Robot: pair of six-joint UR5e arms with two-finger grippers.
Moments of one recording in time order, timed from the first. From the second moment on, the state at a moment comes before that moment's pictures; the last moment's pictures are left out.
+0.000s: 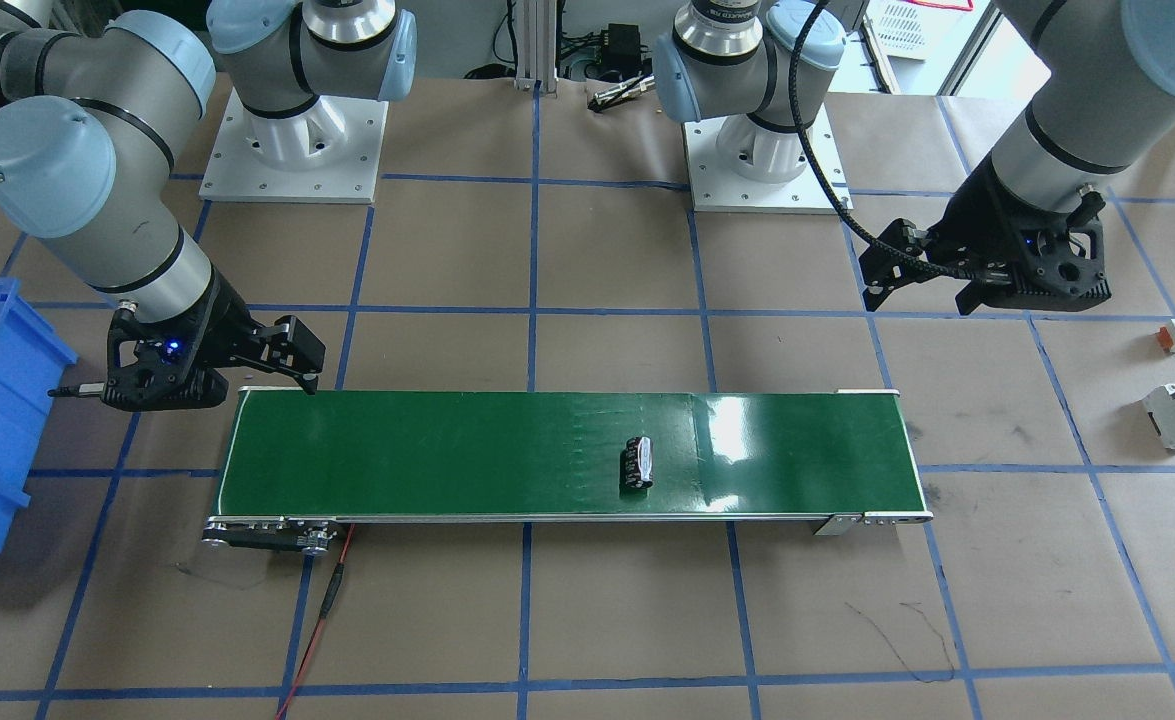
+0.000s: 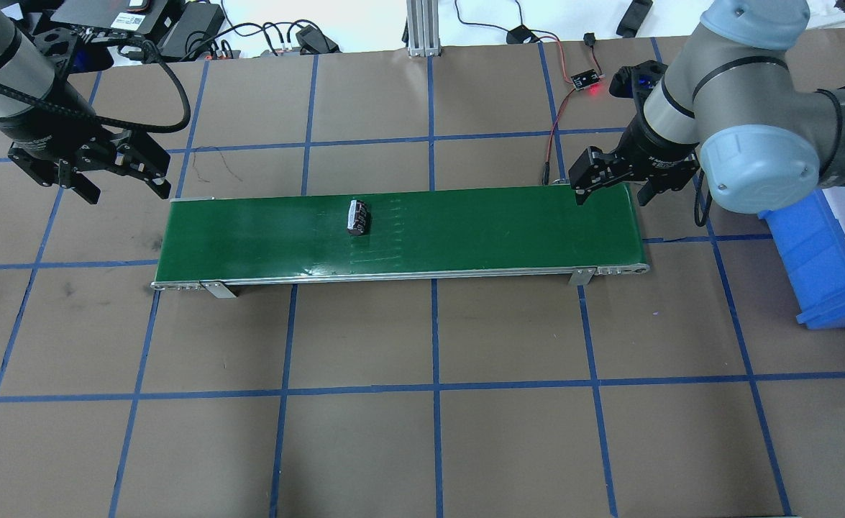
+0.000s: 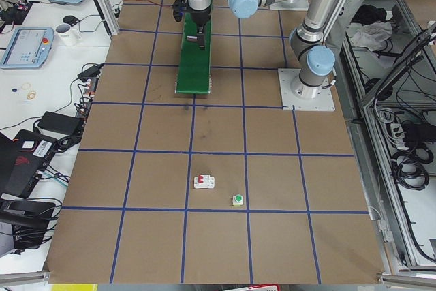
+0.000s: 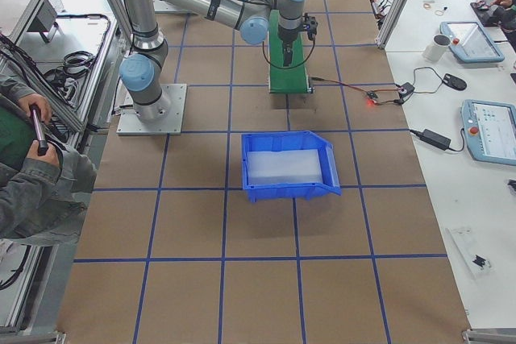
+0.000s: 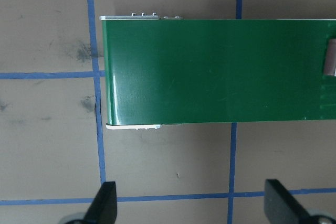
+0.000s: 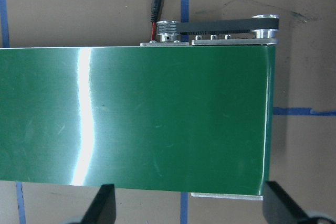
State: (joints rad) left arm -1.32 -1.58 -1.65 -1.53 1.54 0.25; right arm 1.47 -1.44 1.82 -1.96 -1.44 -0.10
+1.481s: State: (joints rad) left arm -1.46 -1.59 -1.59 -1.55 1.67 0.09; right arm 1.46 -1.41 1.92 -2.08 -1.31 -0.09
